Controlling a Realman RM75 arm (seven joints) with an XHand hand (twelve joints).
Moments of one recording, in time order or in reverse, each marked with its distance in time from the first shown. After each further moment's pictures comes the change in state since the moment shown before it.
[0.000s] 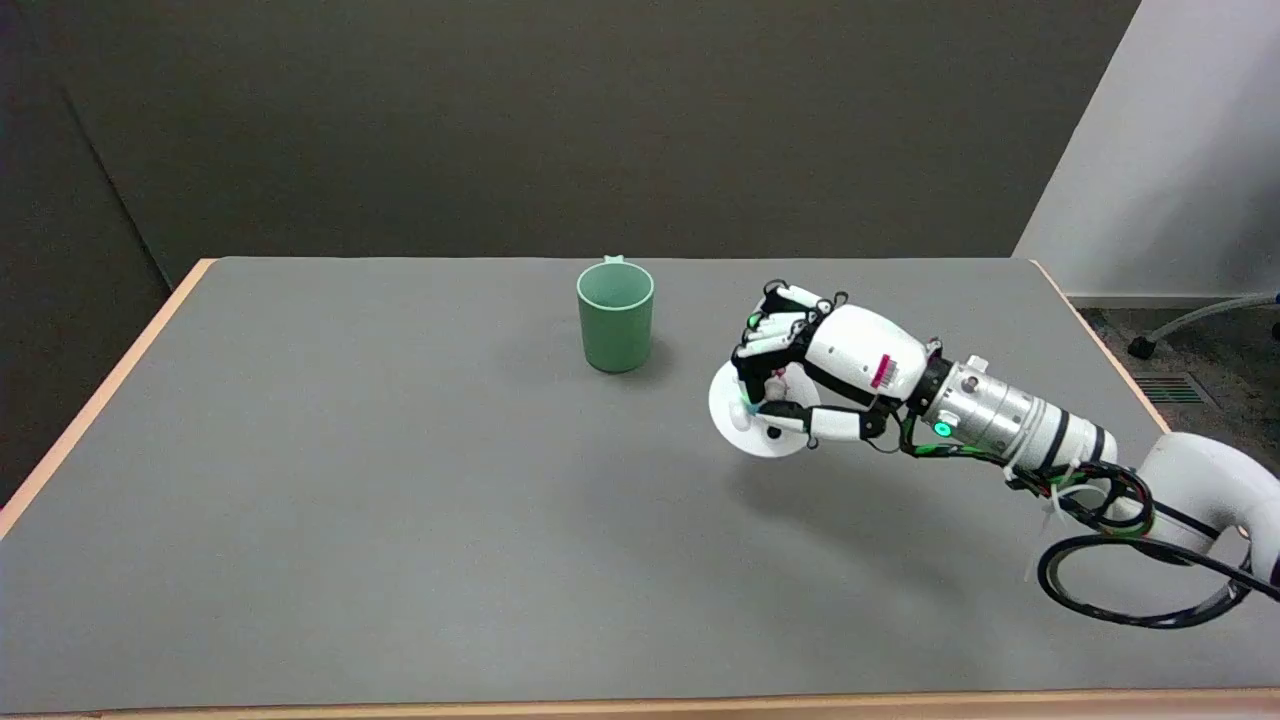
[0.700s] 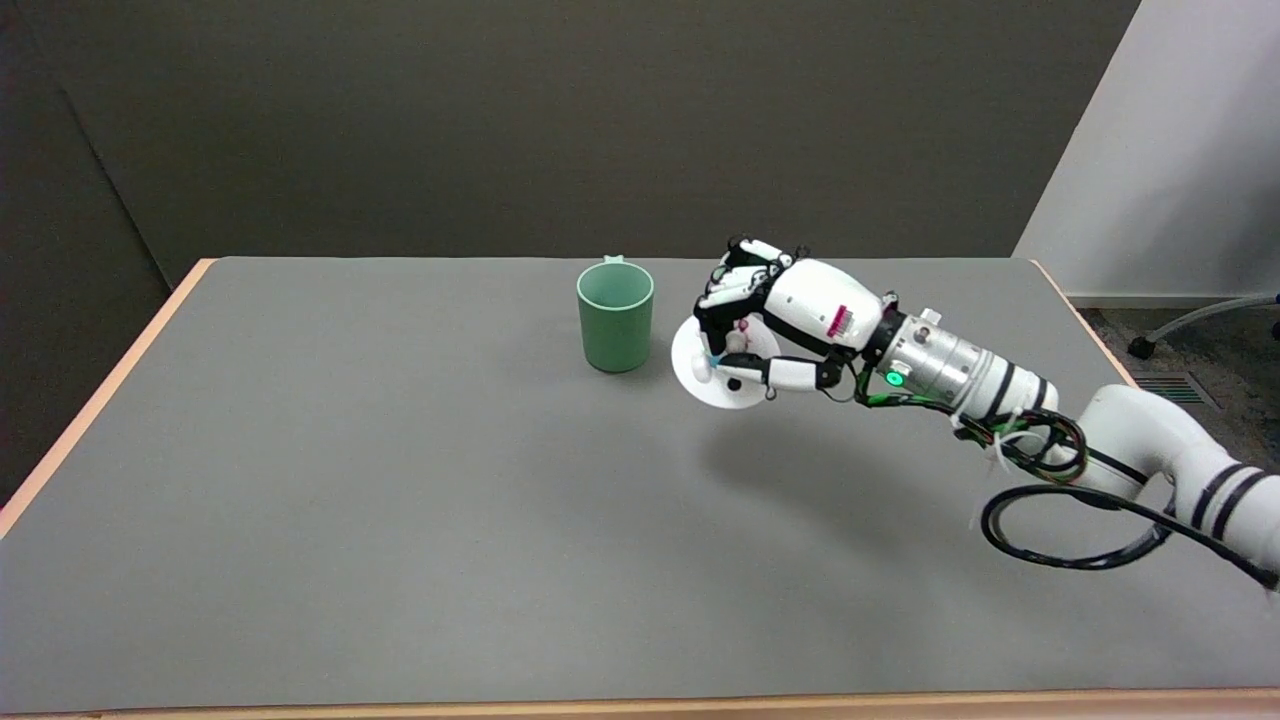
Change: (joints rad) arm 0.271 -0.039 -0.202 0.085 0.056 0.038 0.000
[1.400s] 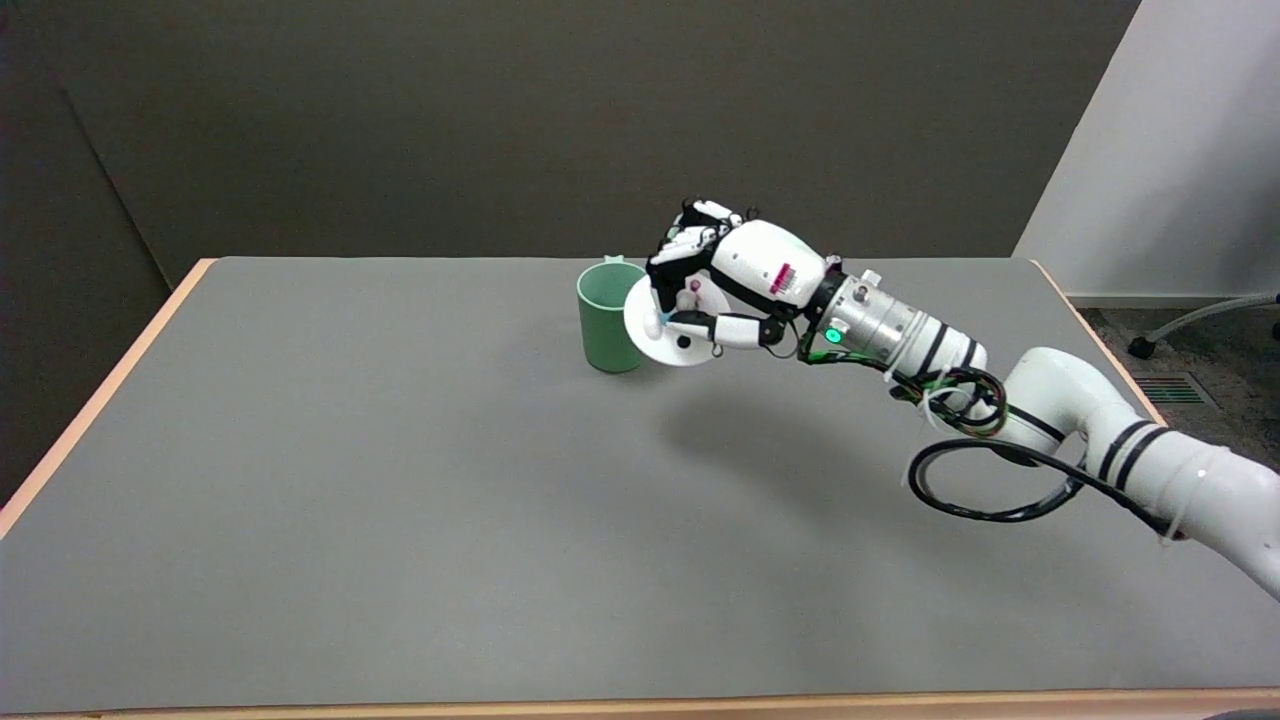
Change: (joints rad) arm 0.238 -0.127 -0.144 0.142 0.012 0.032 -0.001
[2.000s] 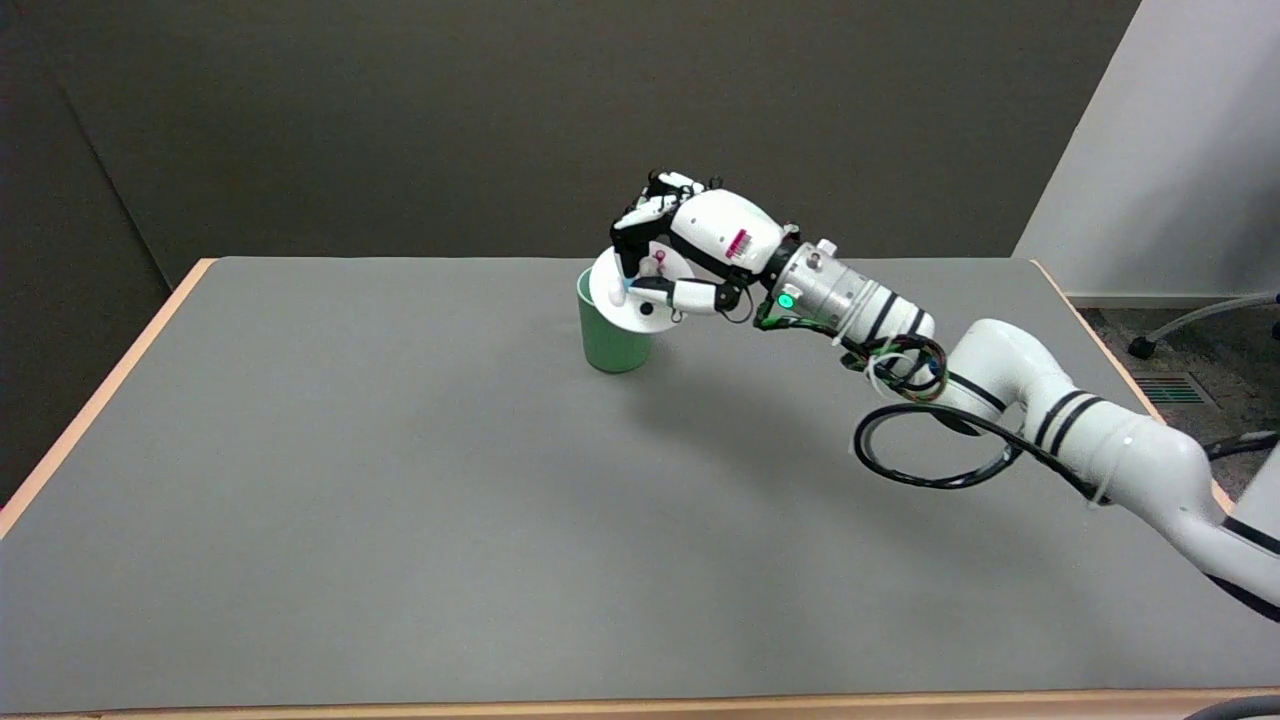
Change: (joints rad) arm 0.140 -0.116 -0.052 0.103 0.002 0.059 0.000
